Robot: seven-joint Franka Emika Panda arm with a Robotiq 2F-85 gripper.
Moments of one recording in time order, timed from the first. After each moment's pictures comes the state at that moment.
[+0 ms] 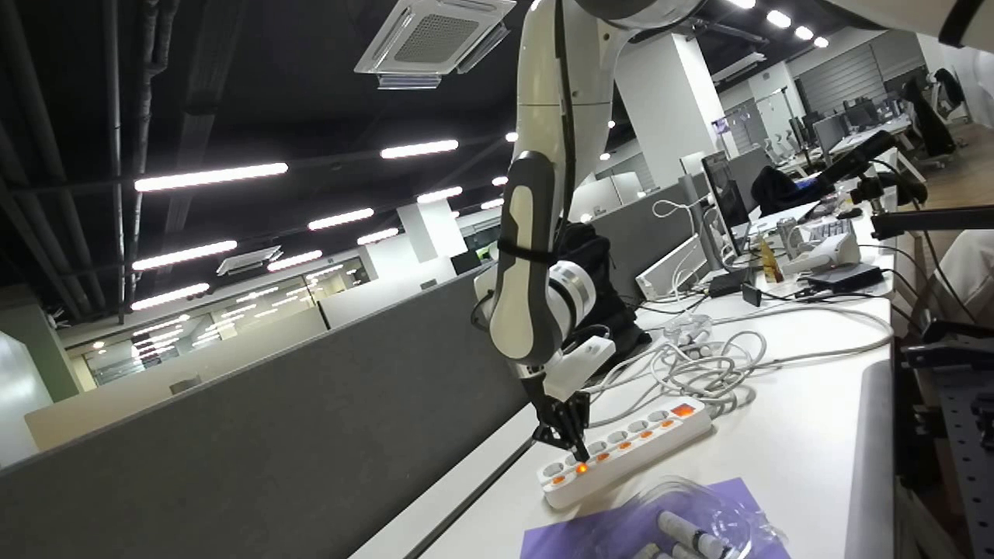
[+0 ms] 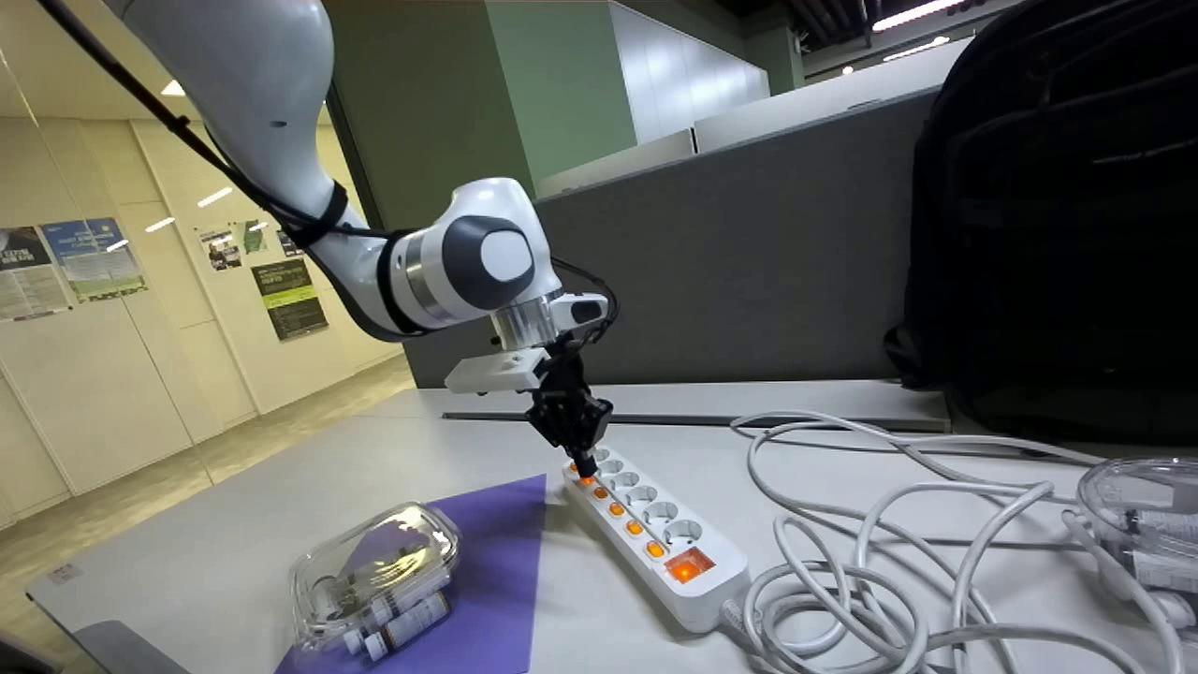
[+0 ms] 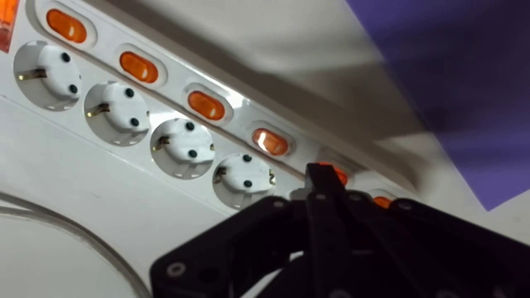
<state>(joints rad) 0.16 0.57 -0.12 -2.04 -0.02 2.65 0.19</state>
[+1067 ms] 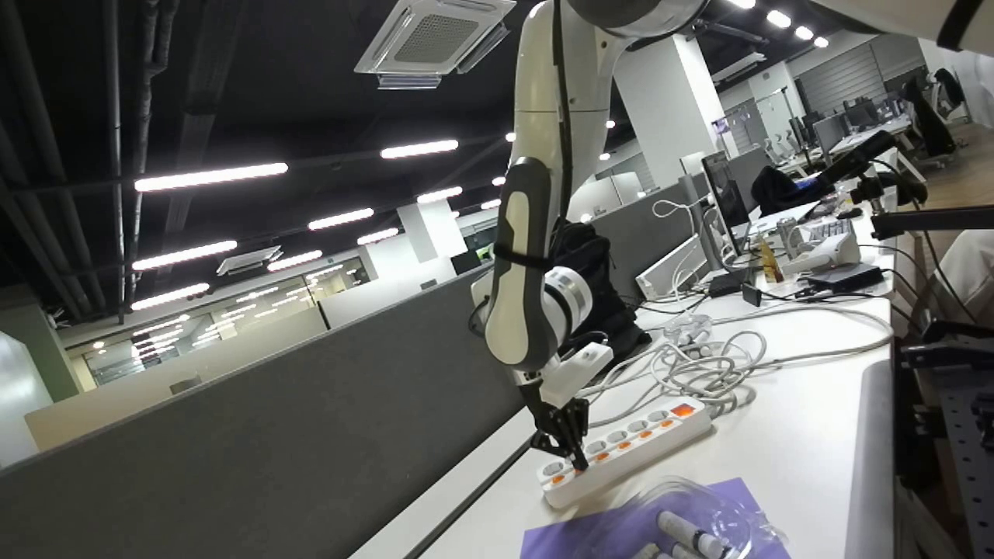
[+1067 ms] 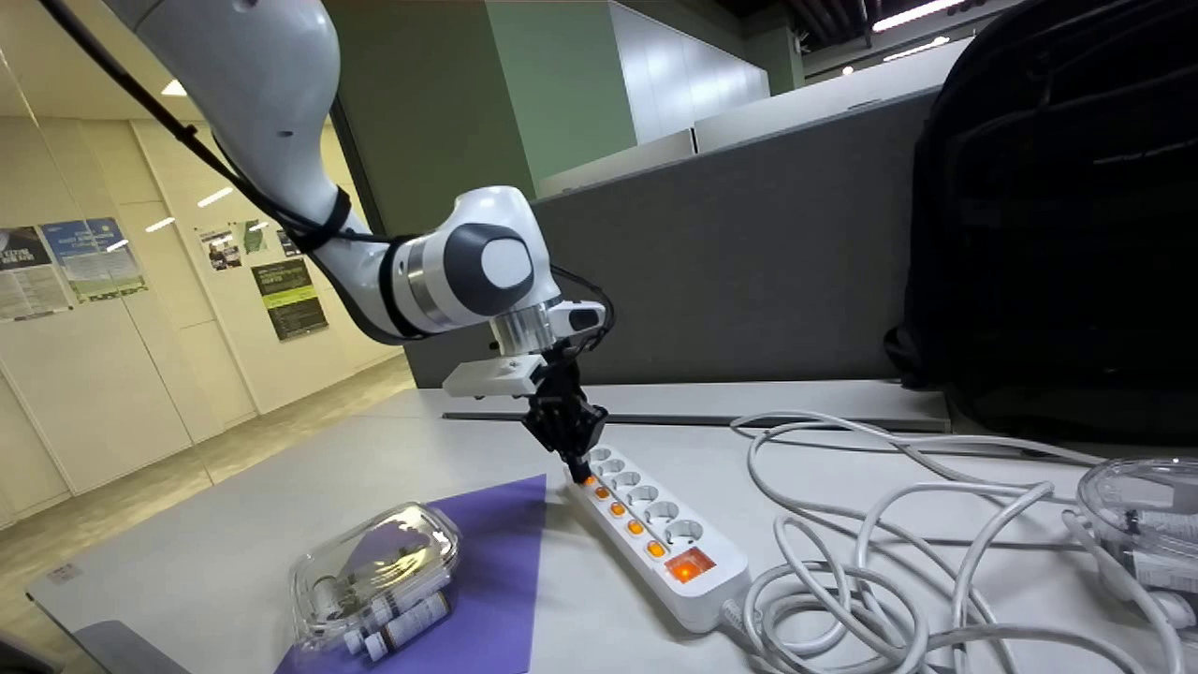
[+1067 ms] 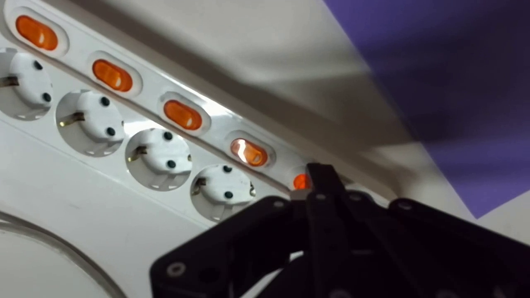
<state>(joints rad) 0.15 0.60 -0.10 -2.02 -0.01 2.63 0.20</state>
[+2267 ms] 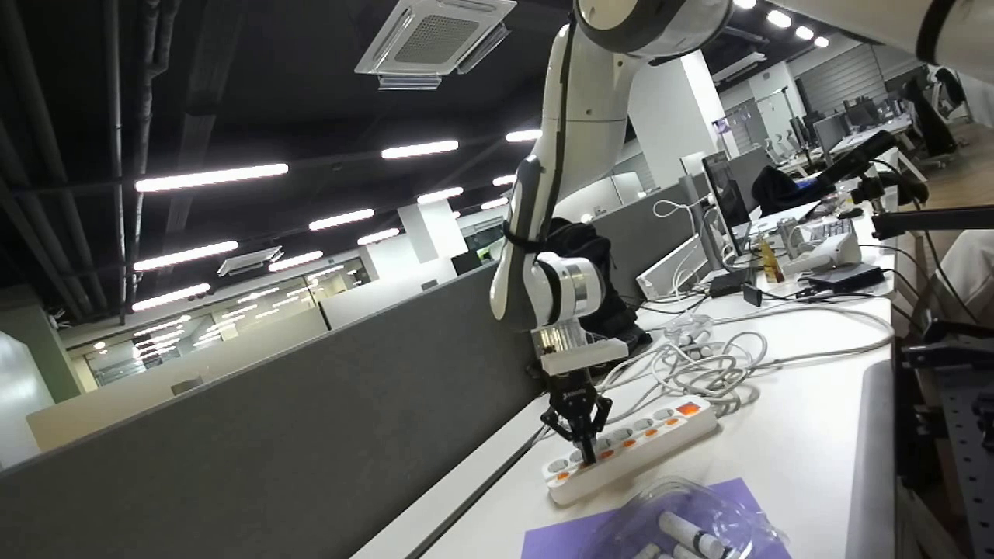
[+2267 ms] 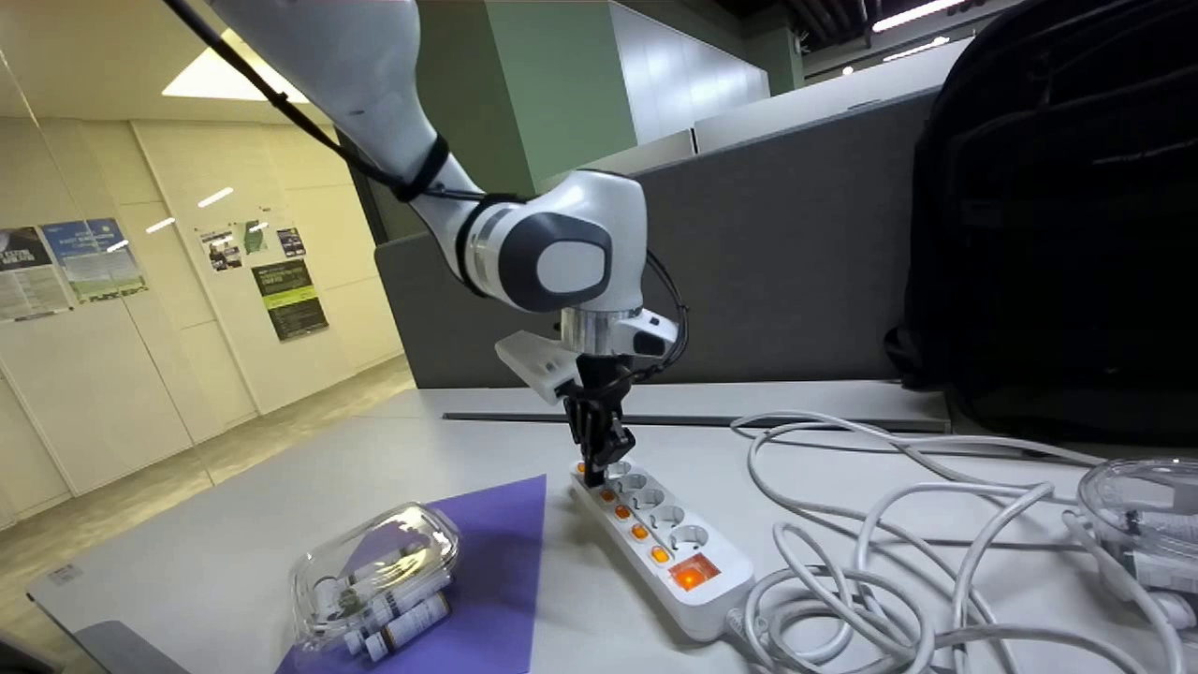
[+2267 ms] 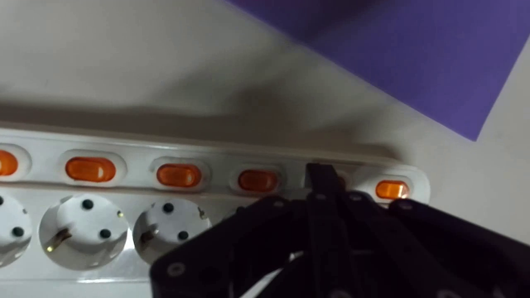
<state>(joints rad) -0.12 0.64 0.03 -1.92 0.42 2.44 0.11</state>
